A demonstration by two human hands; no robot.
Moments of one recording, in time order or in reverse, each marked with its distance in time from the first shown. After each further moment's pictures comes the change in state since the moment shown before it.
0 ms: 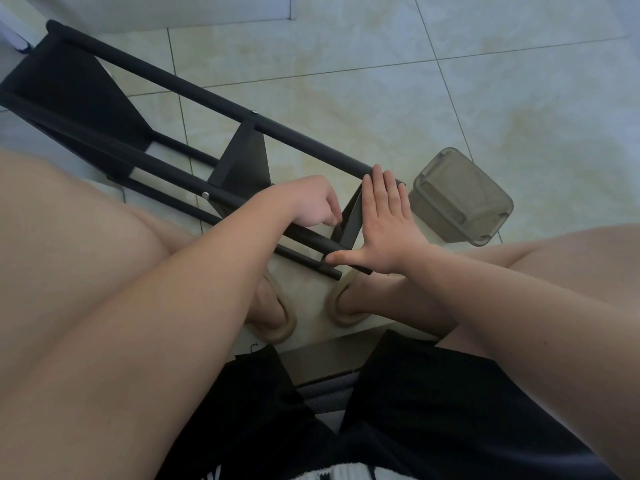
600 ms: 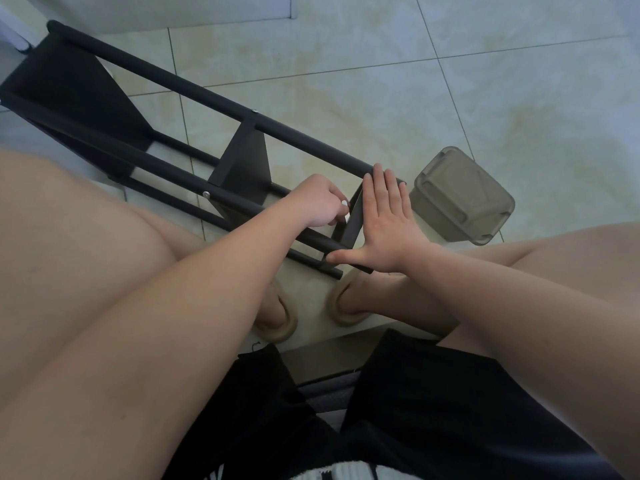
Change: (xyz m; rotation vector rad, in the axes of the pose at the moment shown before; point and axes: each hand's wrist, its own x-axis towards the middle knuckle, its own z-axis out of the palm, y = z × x) left_hand 0.009 0.005 0.025 -0.392 0.216 -0.141; right_hand 0.000 0.000 0.000 0.009 0.000 0.003
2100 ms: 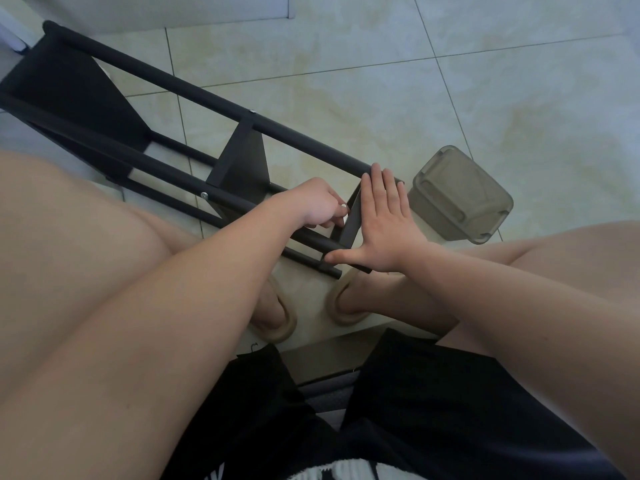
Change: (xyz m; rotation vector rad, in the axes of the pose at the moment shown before) left_hand 0.008 -0.004 -0.003 -0.004 -0.105 -0.029; right_hand 0.000 -0.001 -0.001 0.002 -0.007 0.001
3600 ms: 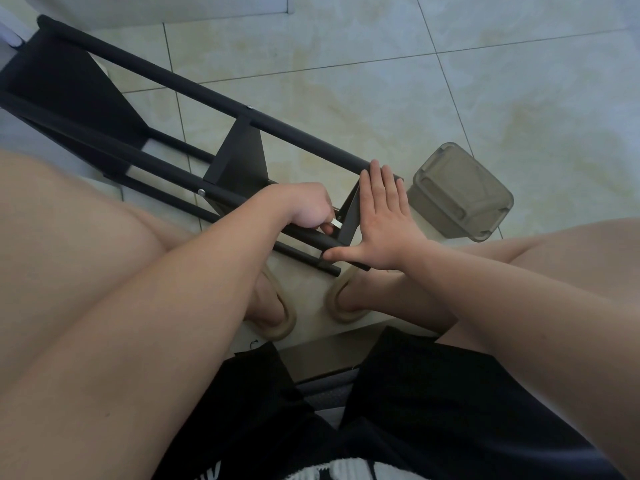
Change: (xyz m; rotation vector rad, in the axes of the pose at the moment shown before) left_hand -0.026 0.015 -0.015 0.447 -0.174 0.001; right_hand -0.001 -0.001 0.000 0.001 0.005 -0.011
